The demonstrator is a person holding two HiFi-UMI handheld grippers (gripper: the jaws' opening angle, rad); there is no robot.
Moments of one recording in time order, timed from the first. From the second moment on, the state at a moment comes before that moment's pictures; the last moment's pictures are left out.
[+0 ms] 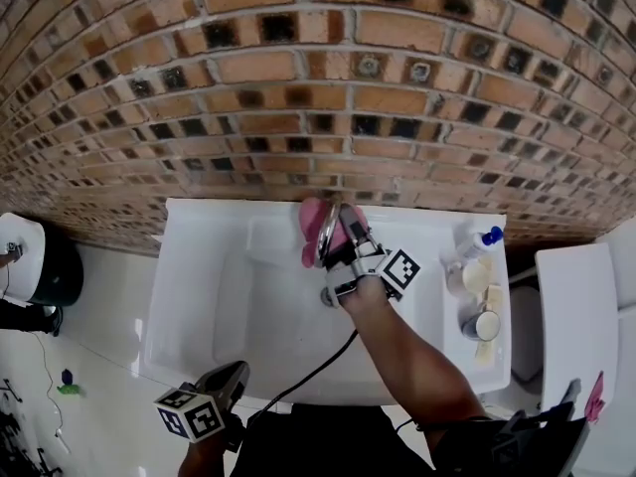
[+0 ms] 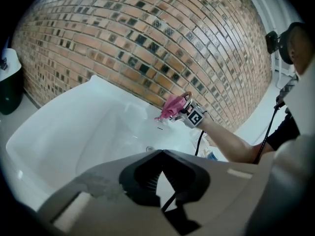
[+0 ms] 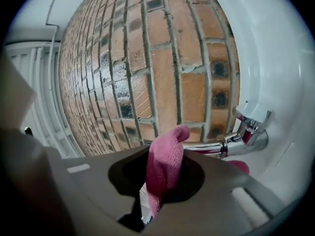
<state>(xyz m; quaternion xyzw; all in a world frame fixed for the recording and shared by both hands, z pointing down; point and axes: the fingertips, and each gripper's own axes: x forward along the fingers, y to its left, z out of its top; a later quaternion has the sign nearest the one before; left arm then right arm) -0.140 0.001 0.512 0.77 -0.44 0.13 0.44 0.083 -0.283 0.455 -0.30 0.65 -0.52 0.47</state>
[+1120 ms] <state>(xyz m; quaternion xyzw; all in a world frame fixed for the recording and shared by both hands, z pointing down) -0.133 0.038 0.515 0.79 -0.41 0.11 0.44 0.060 -0.203 0.434 -0.07 0.75 -0.48 0.45</state>
